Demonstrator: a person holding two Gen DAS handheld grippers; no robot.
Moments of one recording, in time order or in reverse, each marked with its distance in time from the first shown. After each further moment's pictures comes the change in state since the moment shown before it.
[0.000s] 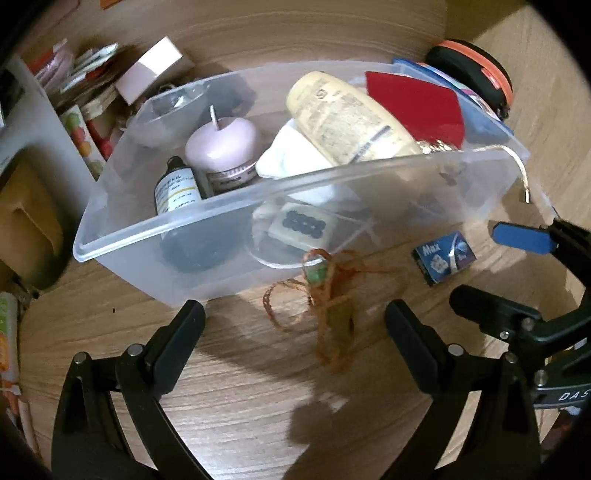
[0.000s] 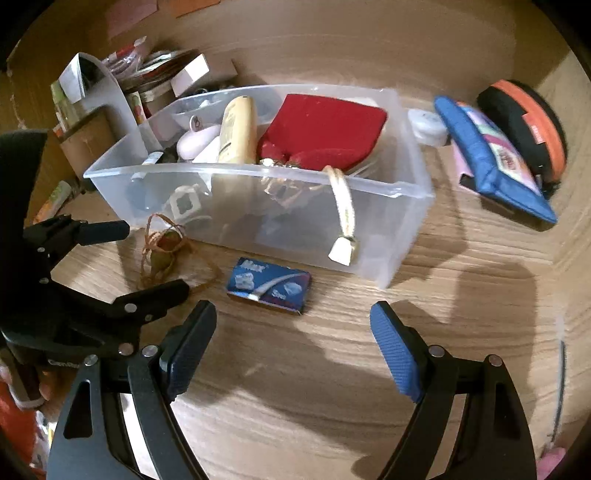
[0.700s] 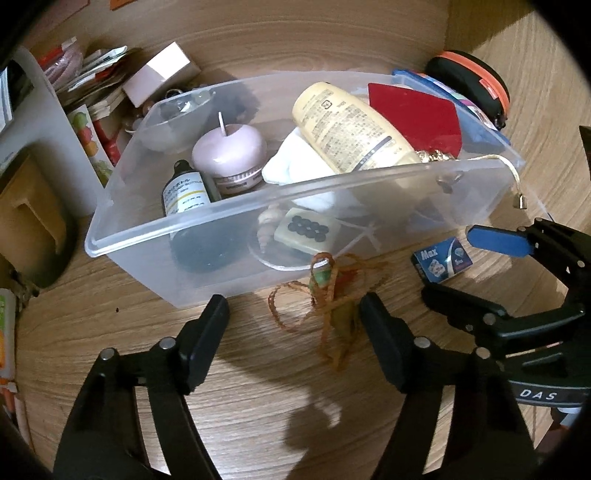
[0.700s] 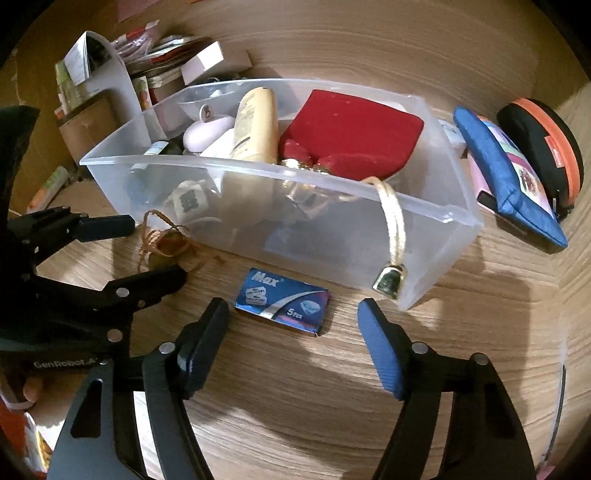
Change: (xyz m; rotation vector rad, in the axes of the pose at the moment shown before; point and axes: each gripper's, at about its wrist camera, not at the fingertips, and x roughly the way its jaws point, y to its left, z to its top) left arm -0.011 -0.008 -0.009 -0.011 -0.043 -0.001; right arm 0.013 0.016 0.007 -0.076 0.002 -0.037
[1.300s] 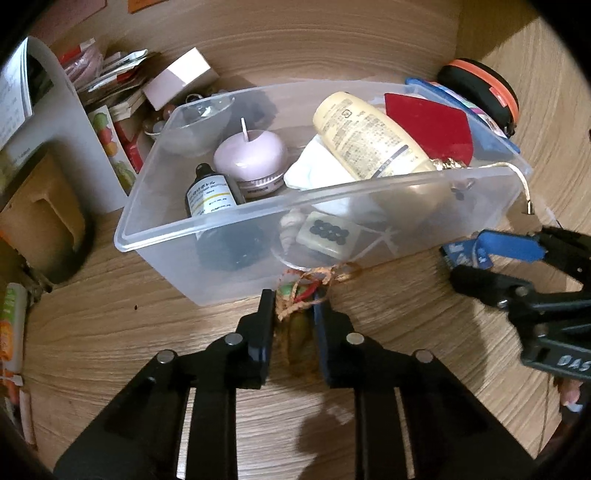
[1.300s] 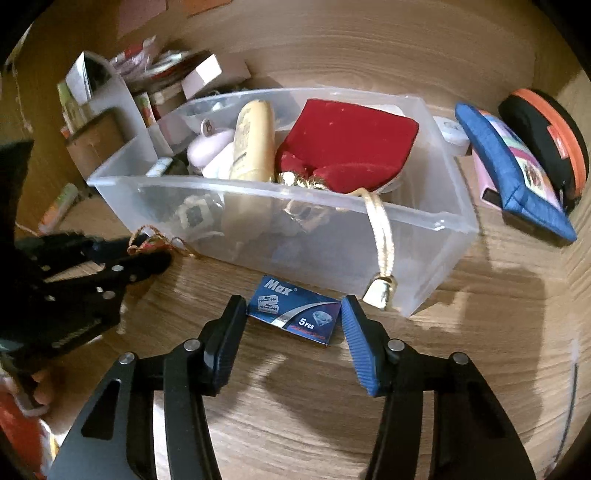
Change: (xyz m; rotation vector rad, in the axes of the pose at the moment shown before) left arm 0.001 0.014 0.000 -0.009 -0.028 0.045; right arm -0.010 -0.010 0.001 0.060 -0.040 0.092
